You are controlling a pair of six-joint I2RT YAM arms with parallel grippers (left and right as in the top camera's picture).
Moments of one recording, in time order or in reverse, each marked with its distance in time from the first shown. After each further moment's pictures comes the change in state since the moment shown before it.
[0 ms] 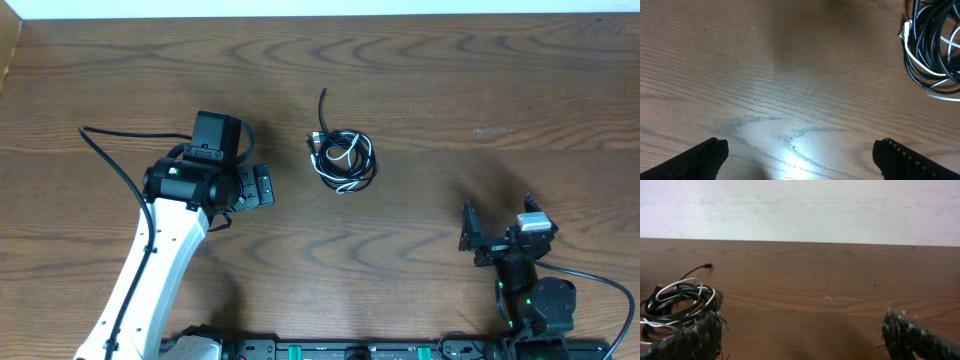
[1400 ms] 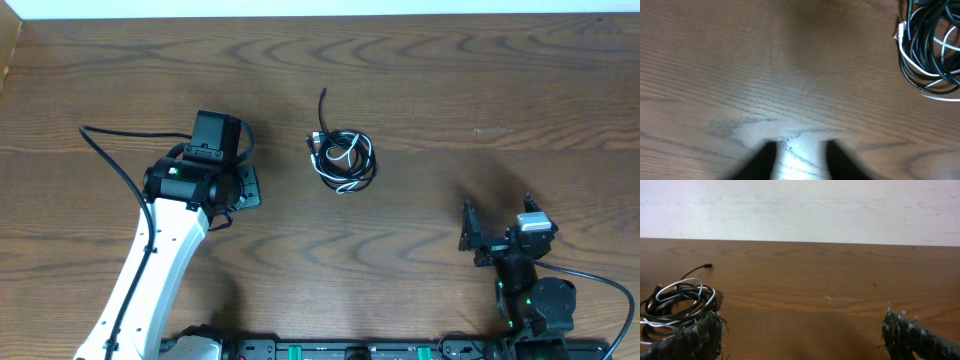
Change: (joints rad) left arm 0.000 0.000 0.000 0.010 0.015 0.000; right arm 0.000 0.000 0.000 0.000 0.000 0.000
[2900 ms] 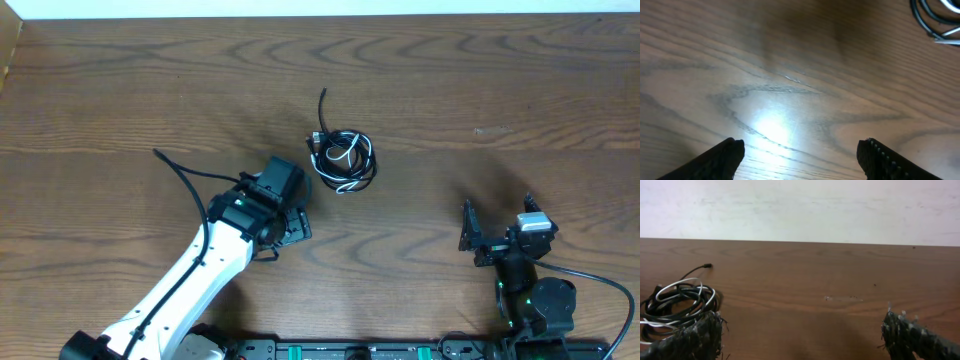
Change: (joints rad) left arm -0.306 0.000 -0.248 0.148 0.007 -0.399; right arm 0.000 0.000 0.000 0.000 0.000 0.000
